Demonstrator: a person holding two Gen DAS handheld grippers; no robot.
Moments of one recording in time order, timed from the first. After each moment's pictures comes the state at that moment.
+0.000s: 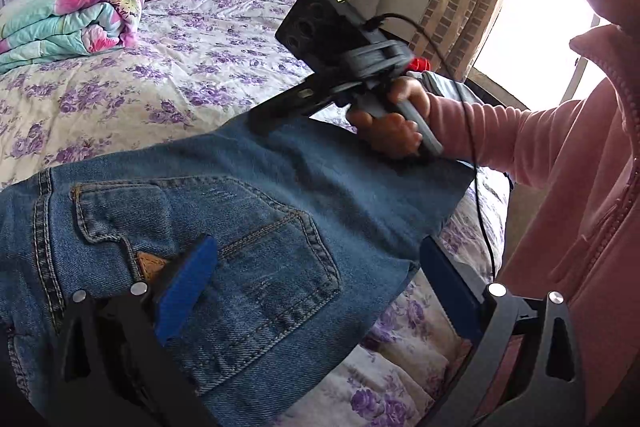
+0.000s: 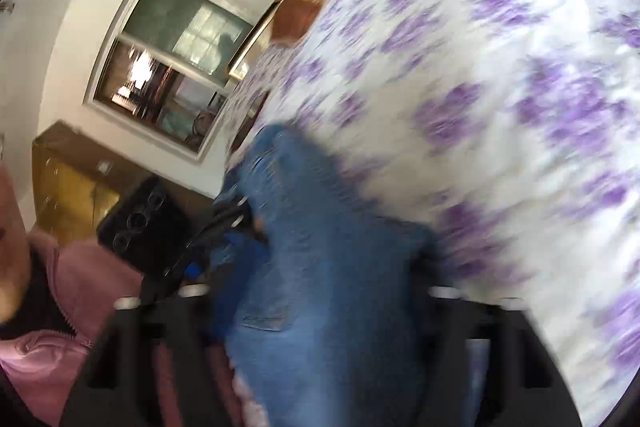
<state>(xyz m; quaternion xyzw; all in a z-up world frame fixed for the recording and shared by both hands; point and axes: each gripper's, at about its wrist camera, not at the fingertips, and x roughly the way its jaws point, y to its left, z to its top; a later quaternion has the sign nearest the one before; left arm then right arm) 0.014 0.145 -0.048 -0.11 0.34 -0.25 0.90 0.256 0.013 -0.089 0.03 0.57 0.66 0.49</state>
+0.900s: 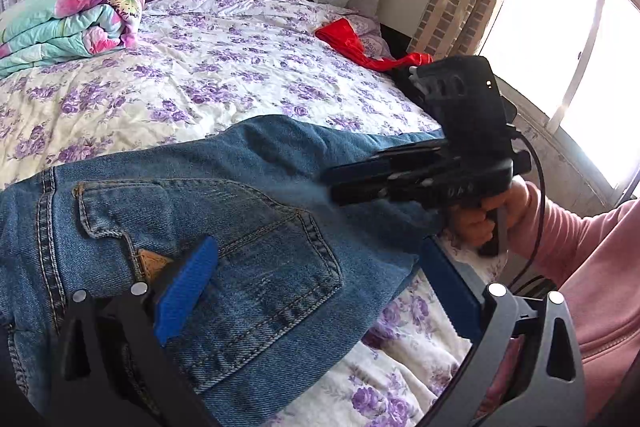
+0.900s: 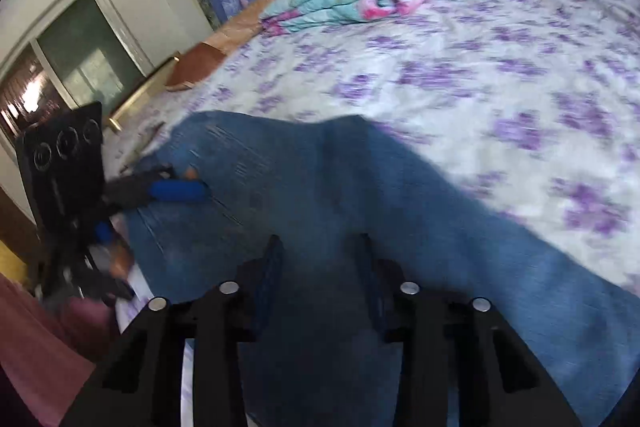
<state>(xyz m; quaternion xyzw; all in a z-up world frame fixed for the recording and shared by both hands) 0.017 0.143 -0.049 -0.09 0.34 -0.25 0.90 0.135 -0.086 -0.066 -0.04 0.43 0.49 0.76</state>
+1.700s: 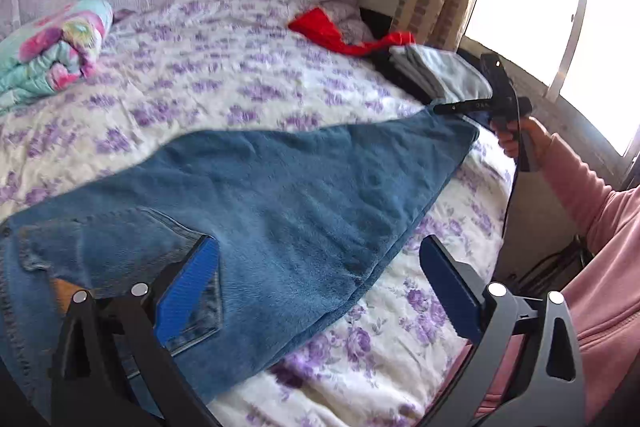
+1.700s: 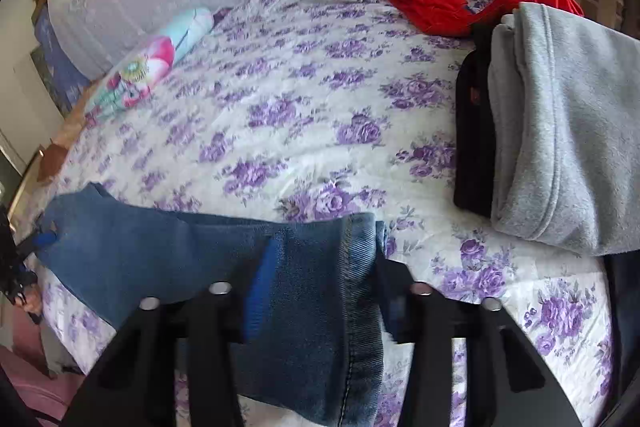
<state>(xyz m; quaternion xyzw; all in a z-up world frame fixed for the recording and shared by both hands) 0.023 0.075 -0.041 -0.04 0.36 -0.25 0.90 0.194 -0.370 -0.056 -0.02 0.44 0.22 0.87</state>
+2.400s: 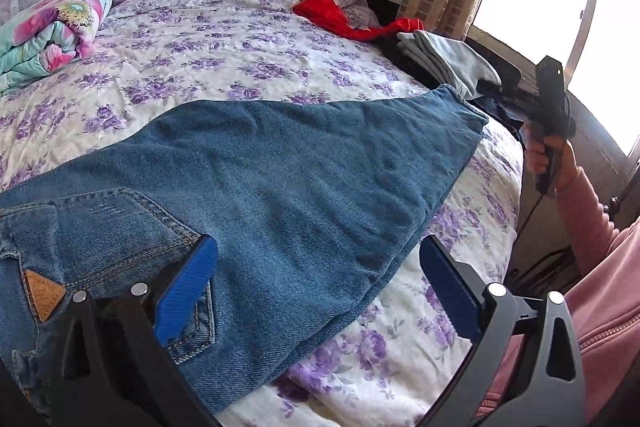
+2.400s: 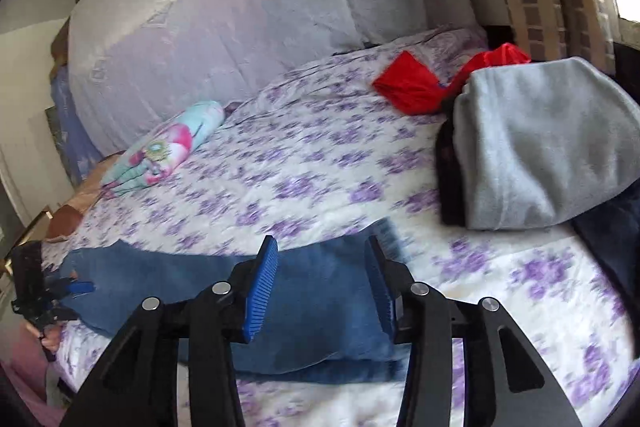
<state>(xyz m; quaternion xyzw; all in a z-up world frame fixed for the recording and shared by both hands) 0.030 0.071 -0.054 -0.04 0.37 -0.25 0.89 0.107 -0.388 -0.055 0.10 0.30 0.23 0.92</state>
